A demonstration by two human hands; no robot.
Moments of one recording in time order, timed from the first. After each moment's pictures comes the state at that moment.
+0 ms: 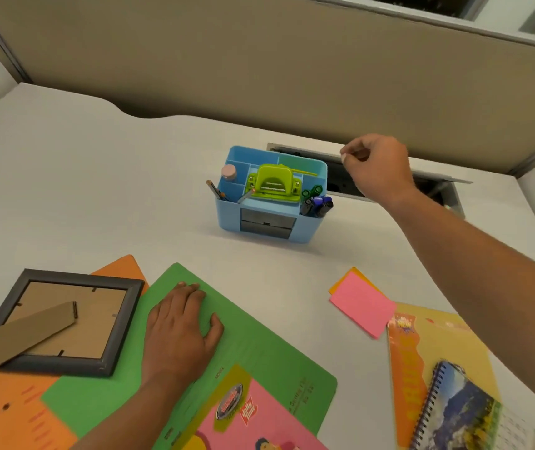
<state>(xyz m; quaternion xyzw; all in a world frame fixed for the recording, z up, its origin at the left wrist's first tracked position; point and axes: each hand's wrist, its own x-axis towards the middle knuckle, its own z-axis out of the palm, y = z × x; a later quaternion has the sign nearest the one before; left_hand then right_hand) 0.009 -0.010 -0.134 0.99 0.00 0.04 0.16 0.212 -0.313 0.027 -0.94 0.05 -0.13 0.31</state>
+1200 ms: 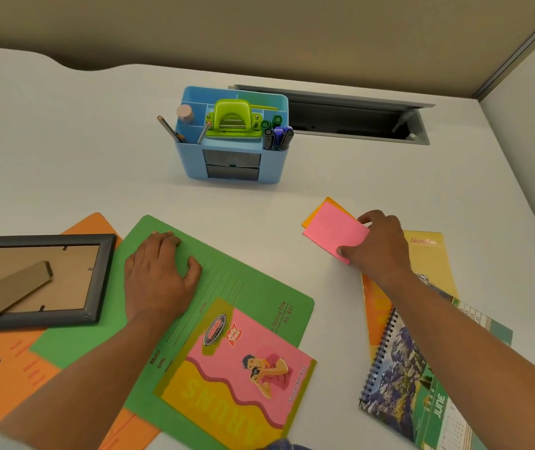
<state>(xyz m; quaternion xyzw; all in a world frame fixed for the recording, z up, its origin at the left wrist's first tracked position) 0.004 -0.013 -0.135 0.99 -0.01 0.04 0.16 -0.002 -0.359 -0.077 -0.94 0.27 0.04 0.23</state>
